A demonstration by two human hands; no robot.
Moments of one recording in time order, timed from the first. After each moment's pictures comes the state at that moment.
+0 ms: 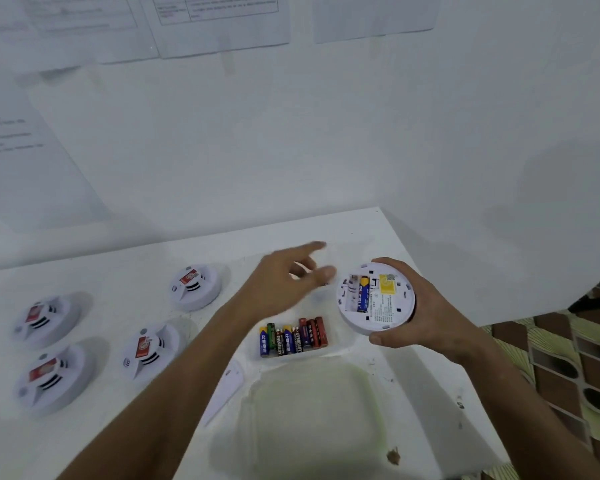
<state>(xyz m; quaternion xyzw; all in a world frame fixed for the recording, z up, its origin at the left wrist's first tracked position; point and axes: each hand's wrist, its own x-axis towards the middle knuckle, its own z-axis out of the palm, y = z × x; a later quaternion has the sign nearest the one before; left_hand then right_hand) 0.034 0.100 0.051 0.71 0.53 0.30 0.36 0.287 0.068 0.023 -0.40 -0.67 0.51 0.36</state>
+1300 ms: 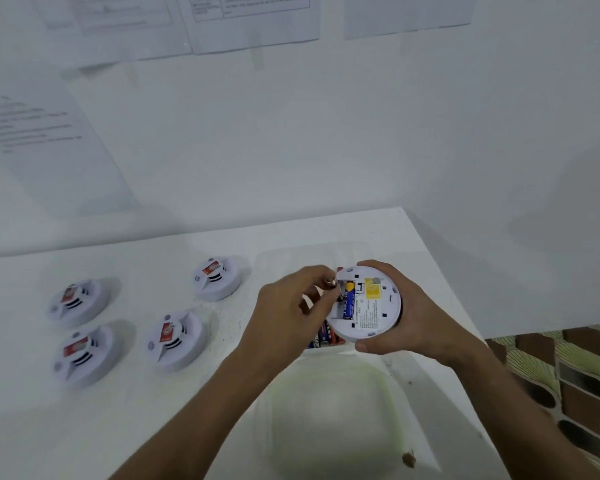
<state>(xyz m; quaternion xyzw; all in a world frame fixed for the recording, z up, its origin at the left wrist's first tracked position) 0.040 0.028 0.053 0.71 0.52 0.45 0.16 0.247 0.068 0.026 -0.36 -0.70 0.51 0.34</state>
